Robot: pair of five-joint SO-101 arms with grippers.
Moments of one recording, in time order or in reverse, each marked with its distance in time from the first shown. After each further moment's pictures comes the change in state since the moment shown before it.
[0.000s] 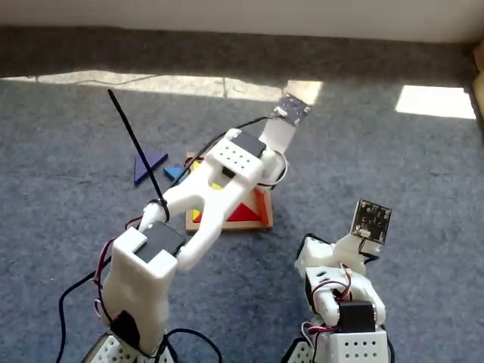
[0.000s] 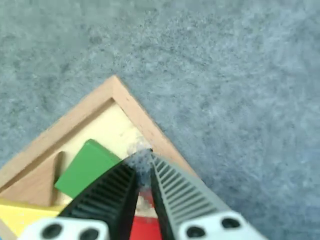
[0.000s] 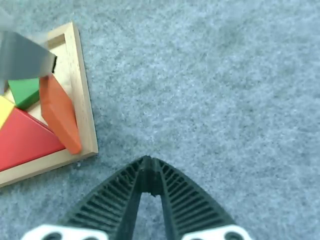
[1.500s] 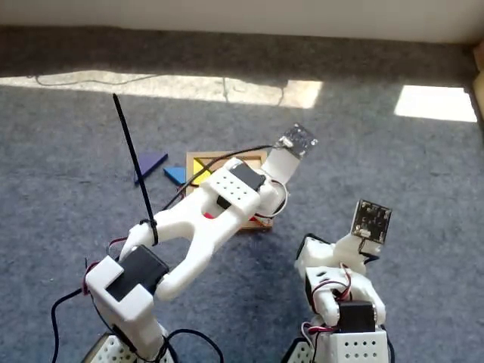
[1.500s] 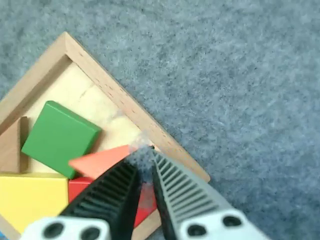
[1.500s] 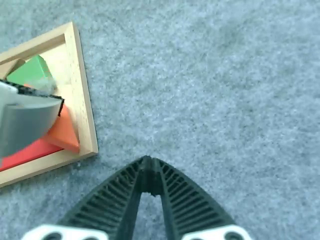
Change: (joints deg) left arm 4.7 -14.8 22.5 -8.7 -0.2; right arm 0.0 0.0 0.0 0.0 0.0
